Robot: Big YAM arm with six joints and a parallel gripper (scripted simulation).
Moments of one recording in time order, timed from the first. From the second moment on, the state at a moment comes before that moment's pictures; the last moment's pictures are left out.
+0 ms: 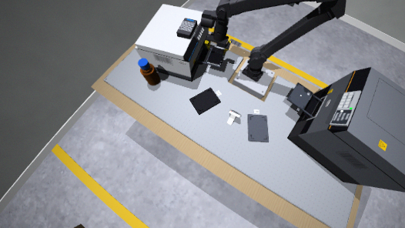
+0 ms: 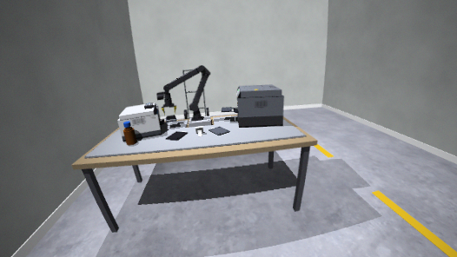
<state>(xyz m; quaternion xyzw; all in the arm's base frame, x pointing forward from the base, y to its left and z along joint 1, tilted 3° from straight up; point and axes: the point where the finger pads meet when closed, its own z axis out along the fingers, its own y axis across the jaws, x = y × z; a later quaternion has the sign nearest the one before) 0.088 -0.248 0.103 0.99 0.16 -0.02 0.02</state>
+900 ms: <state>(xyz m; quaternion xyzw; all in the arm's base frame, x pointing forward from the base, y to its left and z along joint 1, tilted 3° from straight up) 0.086 -0.246 0.086 0.99 0.16 -0.02 0.01</state>
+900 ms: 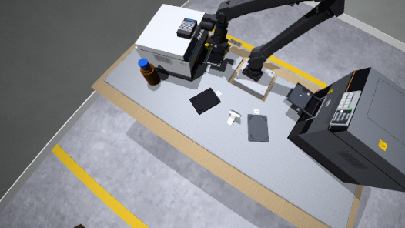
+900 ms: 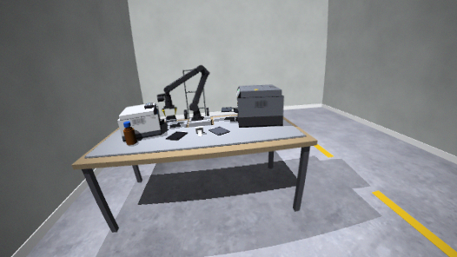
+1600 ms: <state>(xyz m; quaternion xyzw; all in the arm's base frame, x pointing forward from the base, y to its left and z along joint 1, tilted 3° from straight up) 0.085 -0.243 0.082 0.99 0.16 -0.02 0.01</state>
